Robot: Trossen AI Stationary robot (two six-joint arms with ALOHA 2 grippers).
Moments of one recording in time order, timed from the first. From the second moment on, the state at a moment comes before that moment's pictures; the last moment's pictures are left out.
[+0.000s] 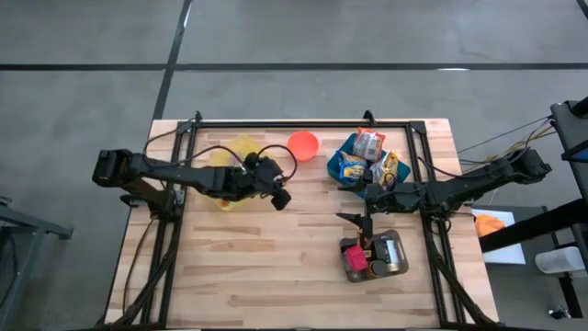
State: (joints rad) left arm -0.03 1.48 1.00 -0.28 -0.53 -0.44; right arm 0.23 1.02 0.43 0.40 0.31 0.17
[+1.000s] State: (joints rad) left arm -0.07 0.87 0.01 0.99 -0.42 0.17; right arm 0.23 1.02 0.43 0.40 0.31 0.17
